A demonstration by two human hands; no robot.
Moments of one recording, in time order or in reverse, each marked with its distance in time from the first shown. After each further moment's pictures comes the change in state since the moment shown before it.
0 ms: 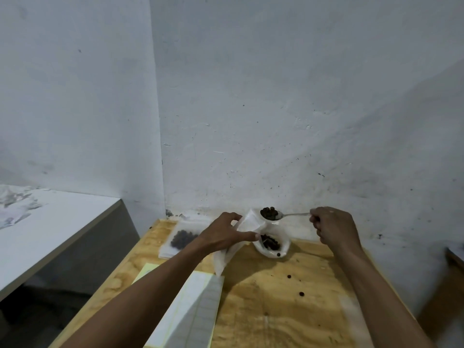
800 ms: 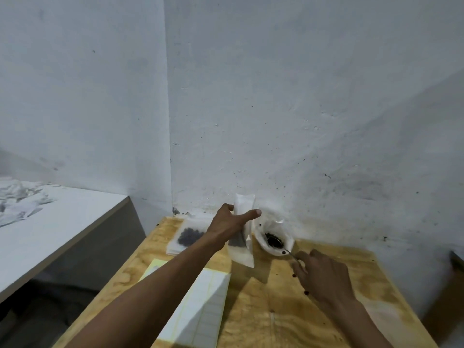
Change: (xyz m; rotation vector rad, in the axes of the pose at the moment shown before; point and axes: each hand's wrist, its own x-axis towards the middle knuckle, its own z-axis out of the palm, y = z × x) left_hand -0.006 0.013 -0.003 -0.443 0.201 -0.170; right_hand -0.043 0.083 0.022 -1.229 -0.130 -0.512
